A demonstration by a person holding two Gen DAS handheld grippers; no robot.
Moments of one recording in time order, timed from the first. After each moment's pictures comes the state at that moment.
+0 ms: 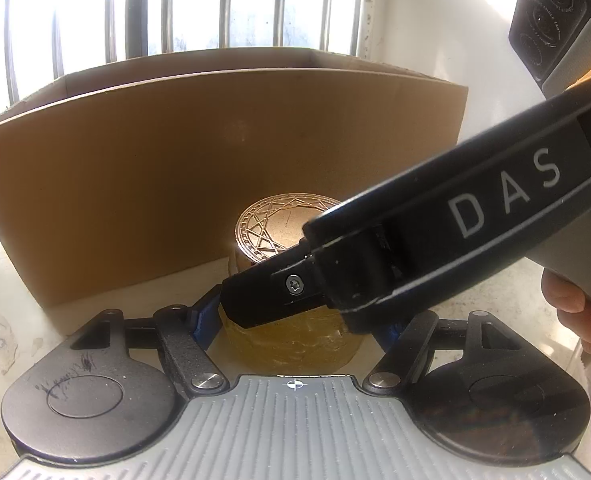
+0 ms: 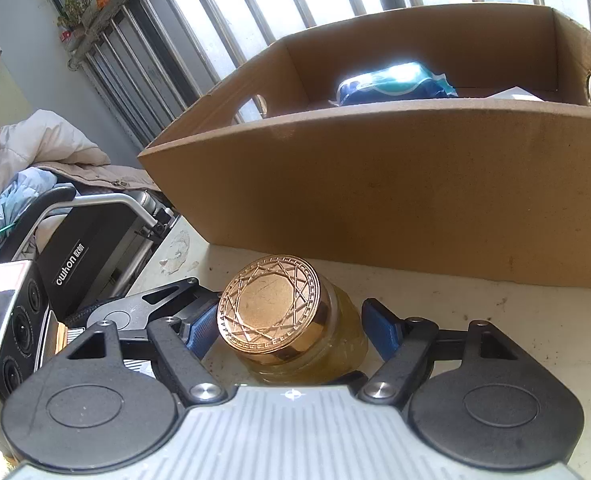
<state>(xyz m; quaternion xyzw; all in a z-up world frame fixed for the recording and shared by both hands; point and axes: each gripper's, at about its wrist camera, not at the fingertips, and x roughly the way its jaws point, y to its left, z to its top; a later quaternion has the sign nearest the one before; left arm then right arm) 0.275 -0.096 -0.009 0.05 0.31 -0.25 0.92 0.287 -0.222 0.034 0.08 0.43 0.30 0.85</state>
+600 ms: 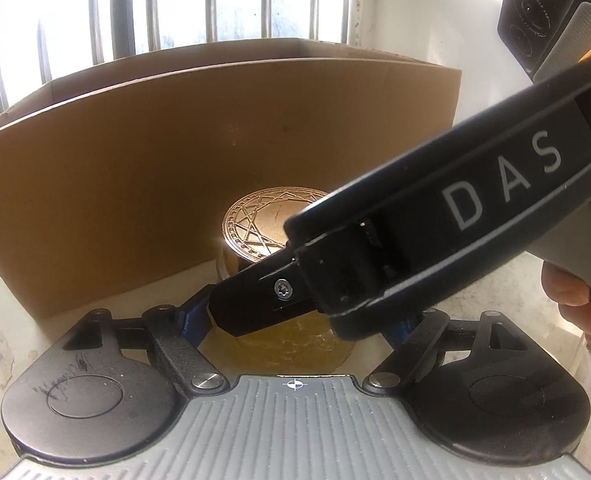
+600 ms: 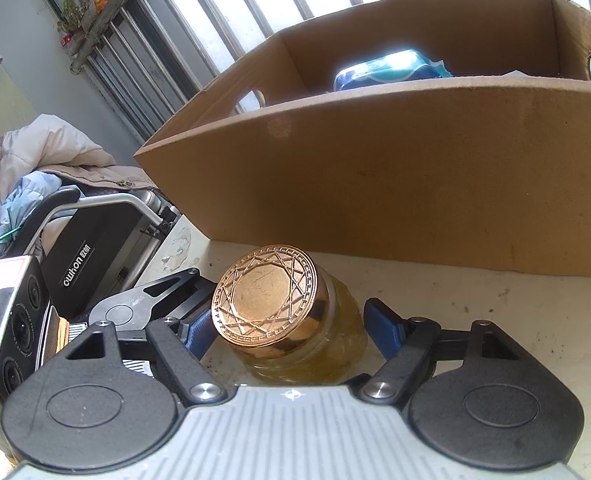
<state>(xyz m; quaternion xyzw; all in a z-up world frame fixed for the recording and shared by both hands) 0.286 -0.101 -0.018 0.08 0.32 -0.25 0.91 0.293 -0.234 0.029 0.10 0.44 0.31 0.84</state>
